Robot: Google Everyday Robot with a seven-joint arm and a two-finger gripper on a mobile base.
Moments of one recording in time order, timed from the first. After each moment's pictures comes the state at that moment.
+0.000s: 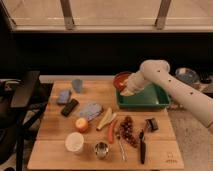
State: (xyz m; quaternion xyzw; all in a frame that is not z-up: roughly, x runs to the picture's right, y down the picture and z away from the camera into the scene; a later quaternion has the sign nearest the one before) arm 0.134 0.016 0.815 -0.20 -0.20 0.10 0.95
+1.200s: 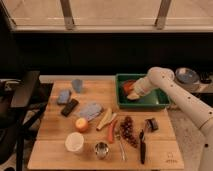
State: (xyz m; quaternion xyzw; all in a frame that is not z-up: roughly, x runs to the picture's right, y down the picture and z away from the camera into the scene) arm 0.165 0.042 0.889 -0.23 -0.19 0.17 0.94
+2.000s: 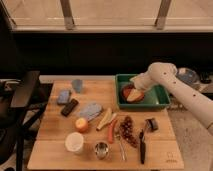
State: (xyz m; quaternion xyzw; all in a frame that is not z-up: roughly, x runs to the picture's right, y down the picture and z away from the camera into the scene) arm 0.167 0.001 0.842 -0.18 -0.17 0.16 0.96
